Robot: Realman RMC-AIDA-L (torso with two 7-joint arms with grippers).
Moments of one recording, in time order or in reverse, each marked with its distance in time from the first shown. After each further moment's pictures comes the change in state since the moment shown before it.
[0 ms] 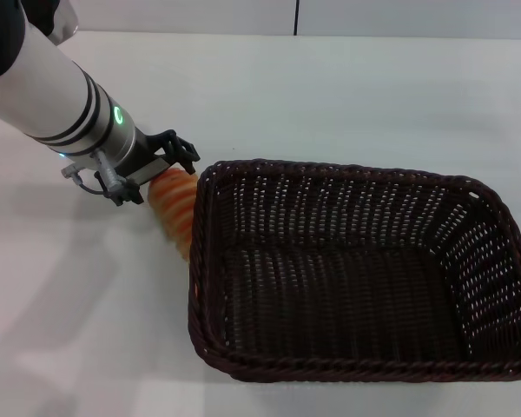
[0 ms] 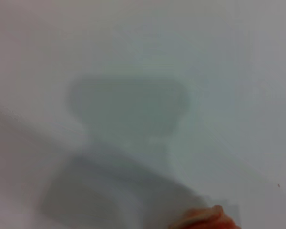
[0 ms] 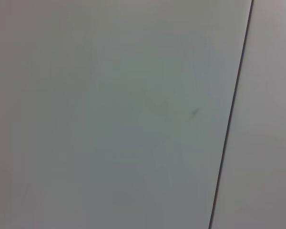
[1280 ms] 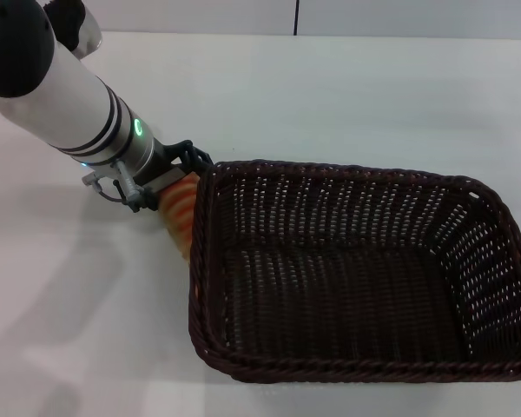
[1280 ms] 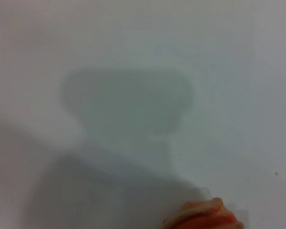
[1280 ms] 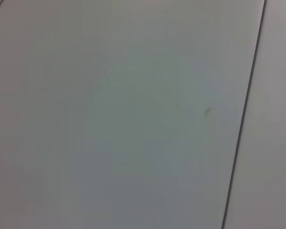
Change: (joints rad) left arm -0.029 0.001 0.050 0.103 -0.038 0.090 0.000; right arm 0.016 0.007 -0.002 0.019 -0.016 0.003 0.000
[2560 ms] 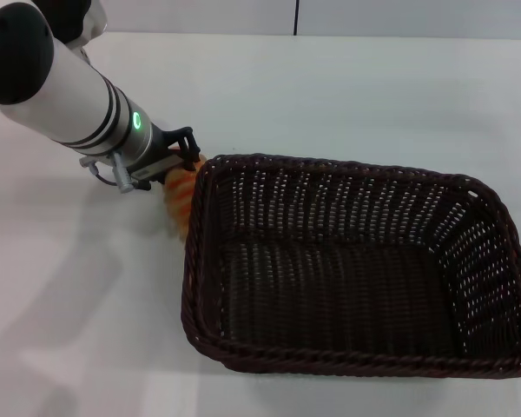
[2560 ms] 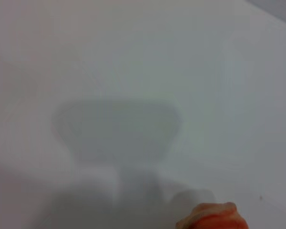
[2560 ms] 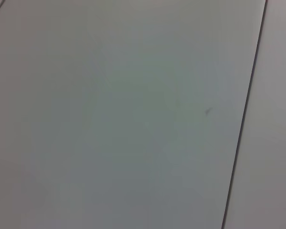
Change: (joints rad) left arm 0.010 0.006 0.017 -0.005 0.034 0.073 0.083; right arm -0.004 0.000 0.005 -0.003 -0.009 0.000 -0.003
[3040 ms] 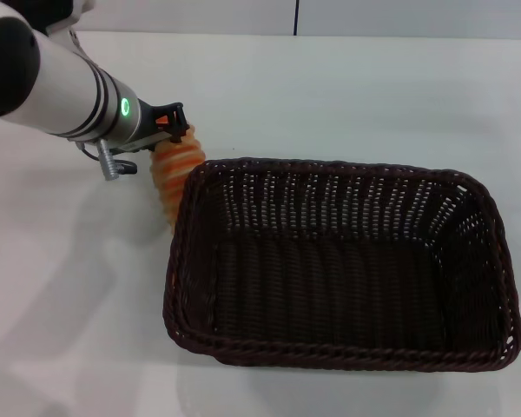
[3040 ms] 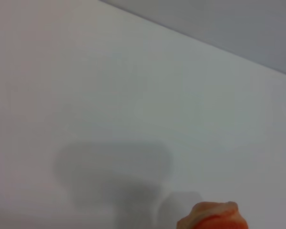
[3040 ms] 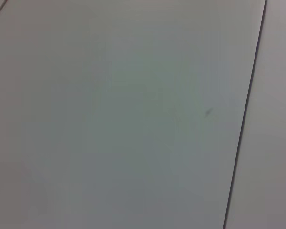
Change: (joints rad) left arm 0.054 0.003 0.021 -0.086 0.089 0.064 0.051; right arm -0.002 0.010 0.003 -0.003 0.000 -0.006 -0.005
